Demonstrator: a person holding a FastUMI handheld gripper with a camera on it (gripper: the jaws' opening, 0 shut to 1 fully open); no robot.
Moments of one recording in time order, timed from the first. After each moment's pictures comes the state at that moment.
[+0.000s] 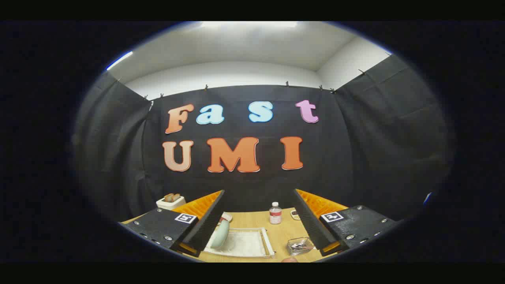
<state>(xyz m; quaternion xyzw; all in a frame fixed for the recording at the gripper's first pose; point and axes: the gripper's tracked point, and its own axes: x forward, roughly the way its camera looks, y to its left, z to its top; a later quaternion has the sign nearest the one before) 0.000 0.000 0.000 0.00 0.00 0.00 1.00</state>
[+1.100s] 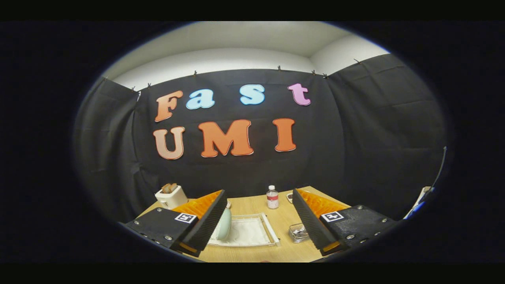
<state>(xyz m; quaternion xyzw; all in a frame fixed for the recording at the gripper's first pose) -0.010 -0.008 -0.023 0.02 0.08 -0.05 1.00</state>
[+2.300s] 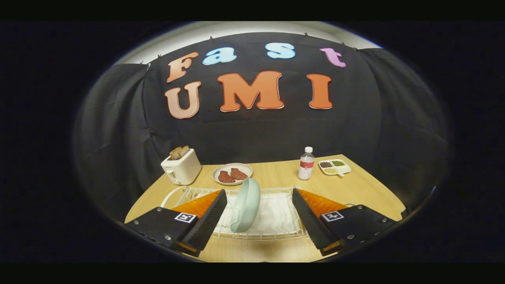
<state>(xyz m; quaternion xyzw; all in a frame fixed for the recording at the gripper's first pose) 0.063 0.078 -0.178 0.01 0.27 0.03 0.96</state>
